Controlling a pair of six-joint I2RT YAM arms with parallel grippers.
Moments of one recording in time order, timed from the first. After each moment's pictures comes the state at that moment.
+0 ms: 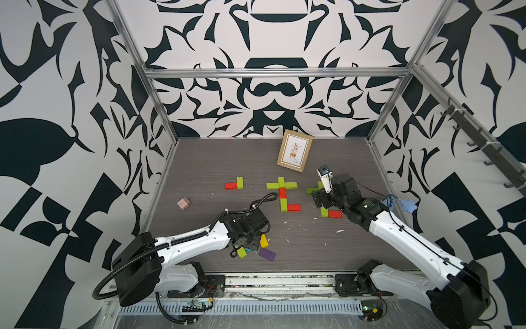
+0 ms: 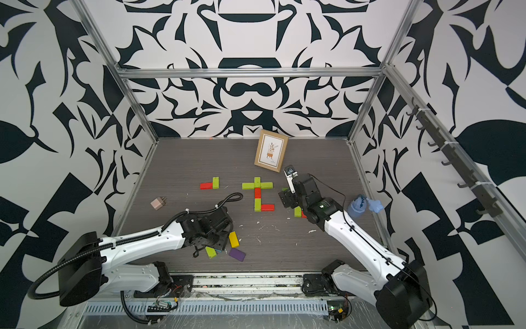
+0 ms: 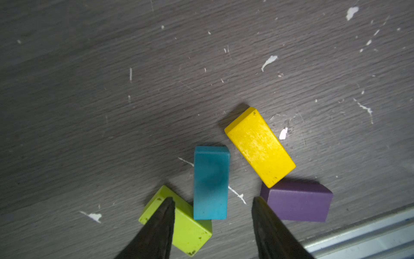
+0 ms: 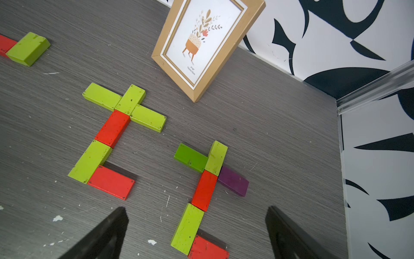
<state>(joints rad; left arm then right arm) -1.03 1.30 0.73 -0.73 -0.12 -0.66 0.51 1.08 0.82 -0.42 0.25 -0.07</state>
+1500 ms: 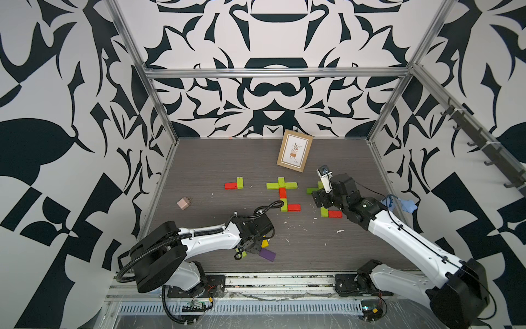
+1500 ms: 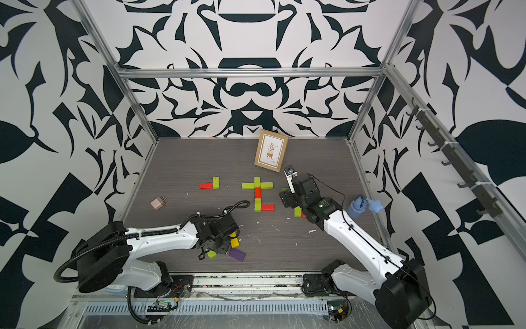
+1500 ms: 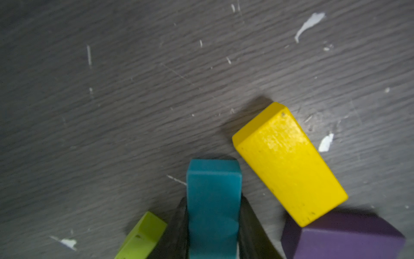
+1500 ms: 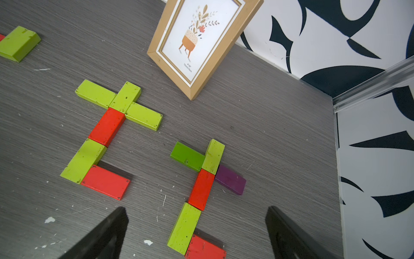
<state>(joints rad) -1.05 1.43 0.69 -0.66 -0.14 -0.66 0.51 1.09 0.82 -0.42 0.27 -0.08</state>
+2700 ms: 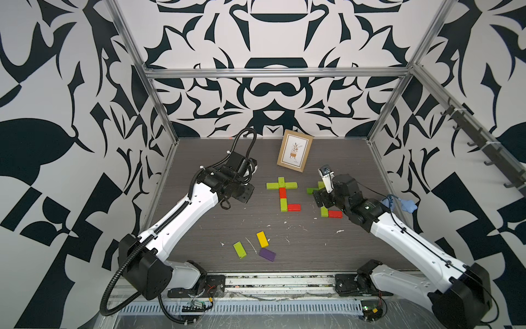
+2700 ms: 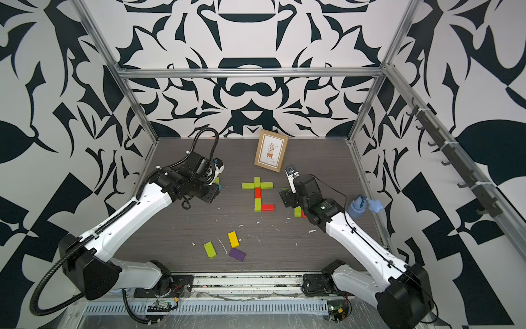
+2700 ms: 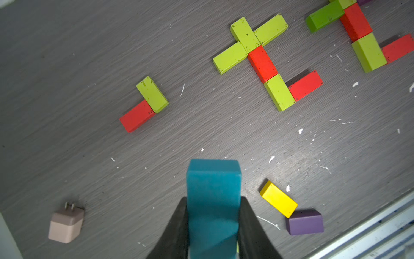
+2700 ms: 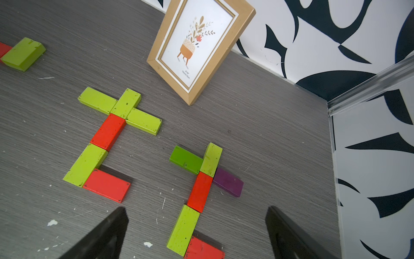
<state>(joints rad) -0.61 1.38 1.31 -0.97 -0.05 0.04 0.51 1.06 0.81 -0.41 0.27 -0.08</state>
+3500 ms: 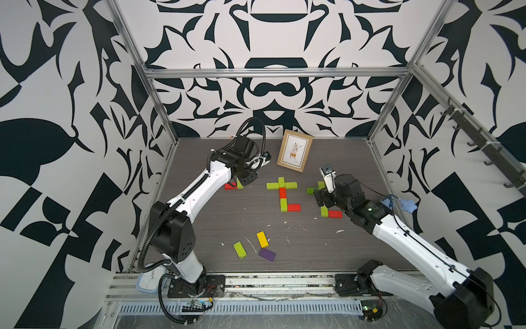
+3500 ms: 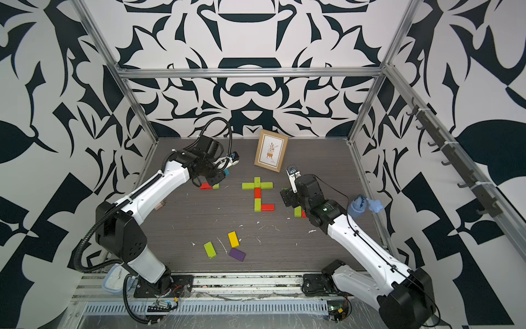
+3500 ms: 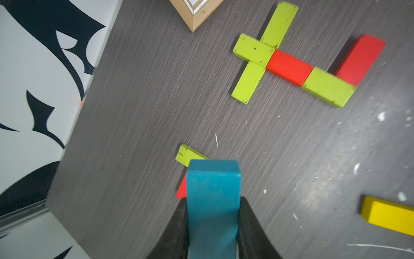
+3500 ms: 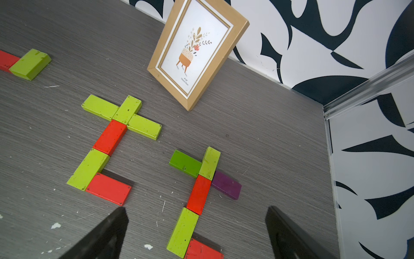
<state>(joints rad) -0.50 1.67 1.49 -0.85 -0.04 0.69 0.51 1.03 0.80 -0.41 0.27 -0.08</state>
